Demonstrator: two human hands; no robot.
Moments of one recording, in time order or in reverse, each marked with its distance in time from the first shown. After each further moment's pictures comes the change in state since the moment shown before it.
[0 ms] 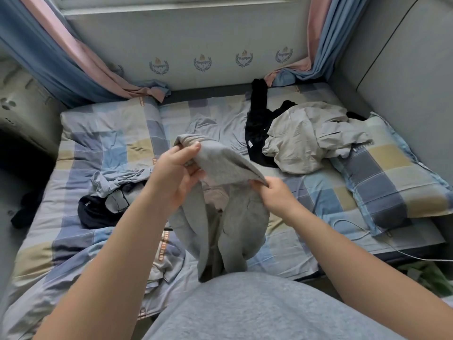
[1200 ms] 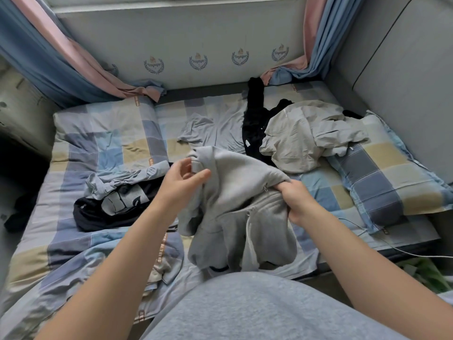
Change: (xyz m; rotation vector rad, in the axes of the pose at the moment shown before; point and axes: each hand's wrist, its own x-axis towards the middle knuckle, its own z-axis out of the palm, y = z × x) left_hand 0.019 -0.039 -0.026 0.481 0.067 0.091; right_hand 0.007 0.014 -0.021 0.531 0.162 0.299
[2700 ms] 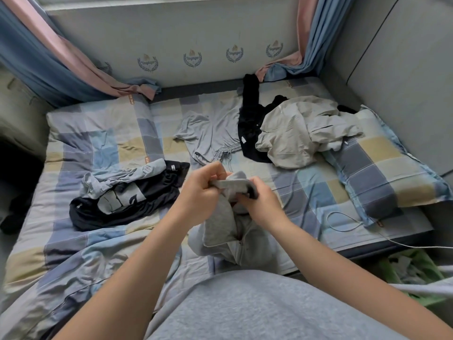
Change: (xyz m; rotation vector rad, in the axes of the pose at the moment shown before) left_hand -0.021 -0.011 0.038 0.230 -0.279 0.351; right_hand -0.027 0.033 0.032 -0.523 -0.091 -0.370
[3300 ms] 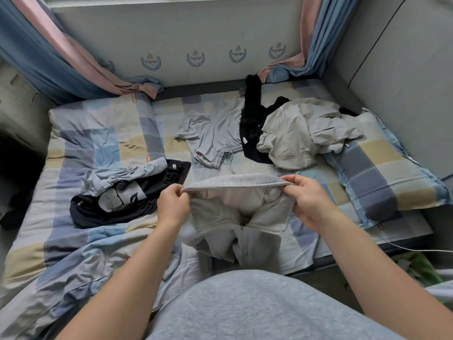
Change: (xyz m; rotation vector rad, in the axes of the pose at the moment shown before) left_hand -0.012 -0.078 -0.022 0.190 0.489 -0.527; right_hand -0.004 0.007 -0.071 0.572 0.034 0.262
